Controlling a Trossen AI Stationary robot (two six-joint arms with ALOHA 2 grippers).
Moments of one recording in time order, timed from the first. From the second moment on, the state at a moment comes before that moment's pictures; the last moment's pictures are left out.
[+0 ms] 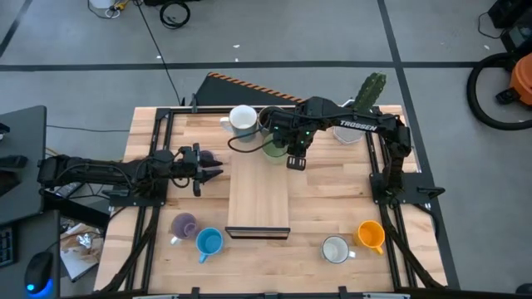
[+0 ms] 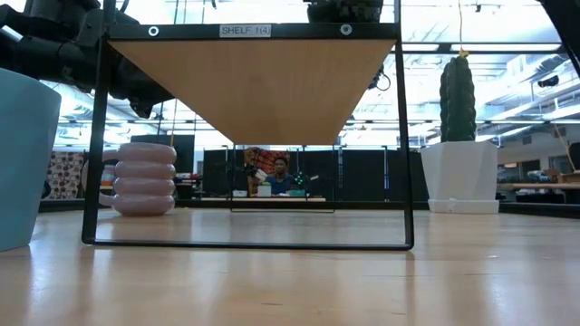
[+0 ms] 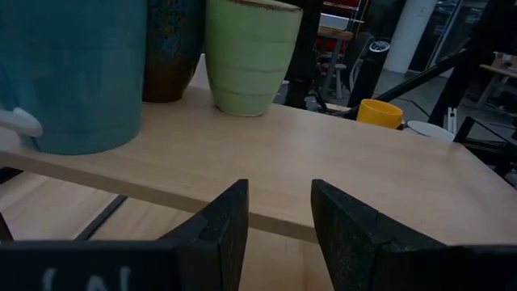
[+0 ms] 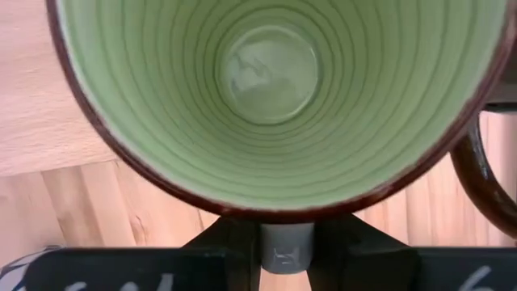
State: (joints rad) left arm 0.10 0.65 0.14 0.43 -0.04 -0.17; right arm -0.18 1.88 1.97 -1.47 -0.02 0.01
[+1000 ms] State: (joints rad) left arm 0.10 0.65 0.14 0.42 -0.04 -0.16; right arm -0.17 1.87 1.94 -1.45 -0.05 0.03
